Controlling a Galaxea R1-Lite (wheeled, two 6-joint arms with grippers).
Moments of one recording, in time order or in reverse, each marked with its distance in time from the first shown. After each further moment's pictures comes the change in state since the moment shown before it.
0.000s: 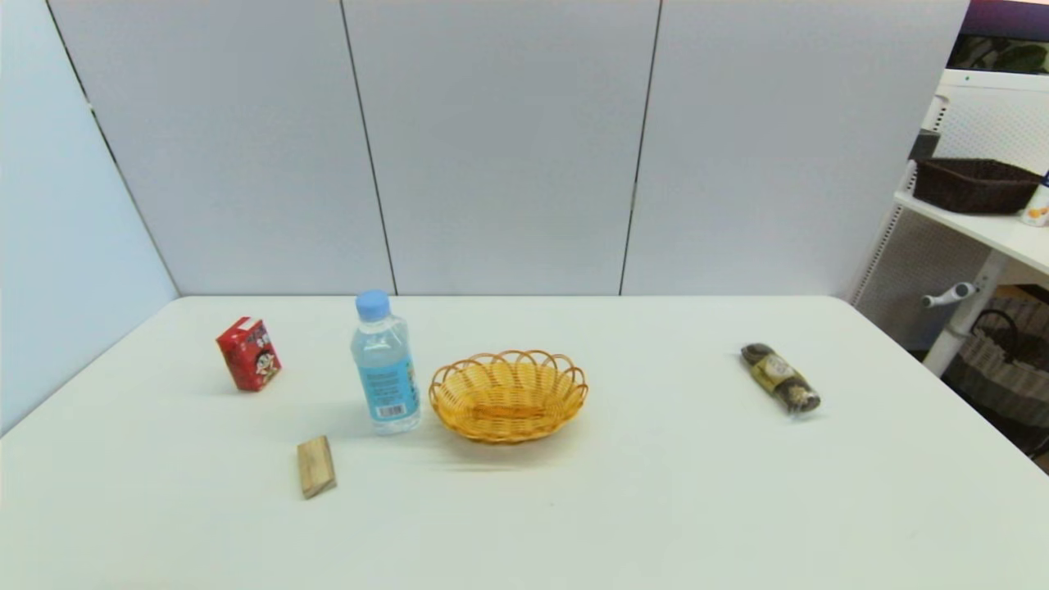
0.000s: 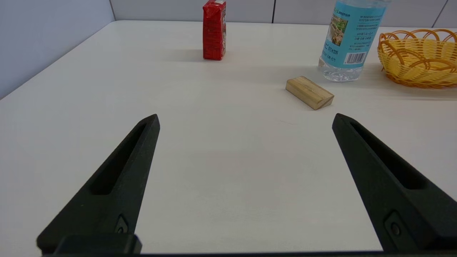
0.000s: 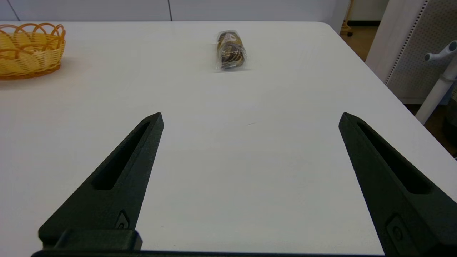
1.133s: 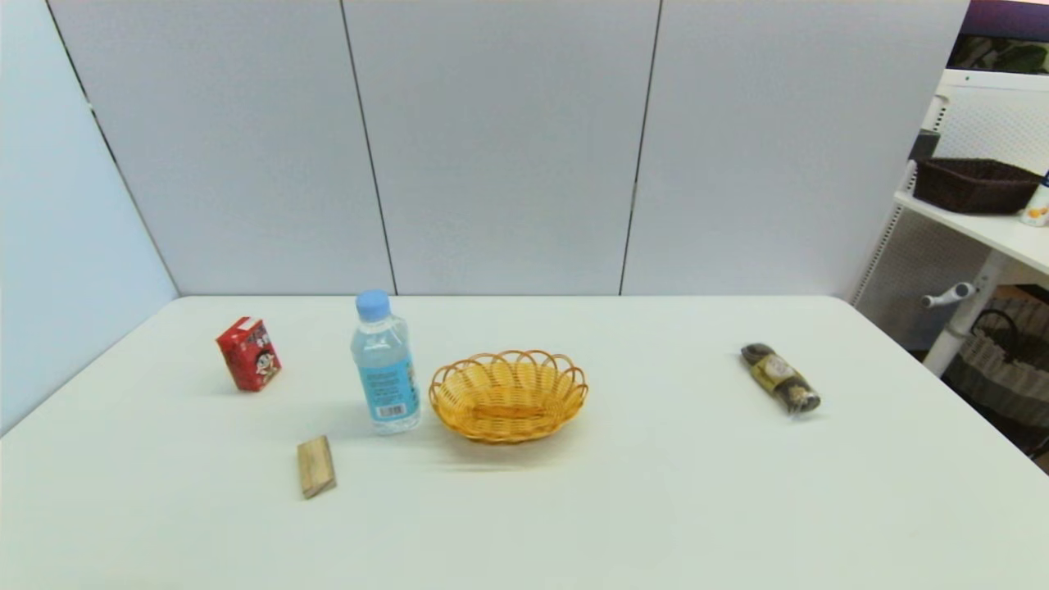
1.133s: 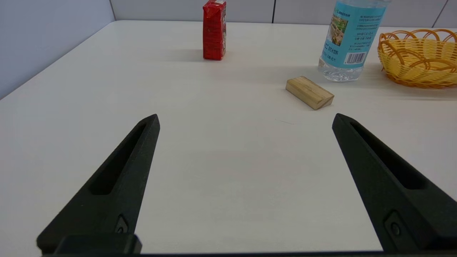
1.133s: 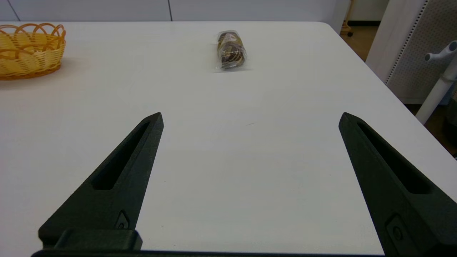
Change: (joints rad) left arm 0.000 0.000 0.000 0.000 0.000 0.000; right arm 0.000 0.000 0.000 0.000 0.000 0.001
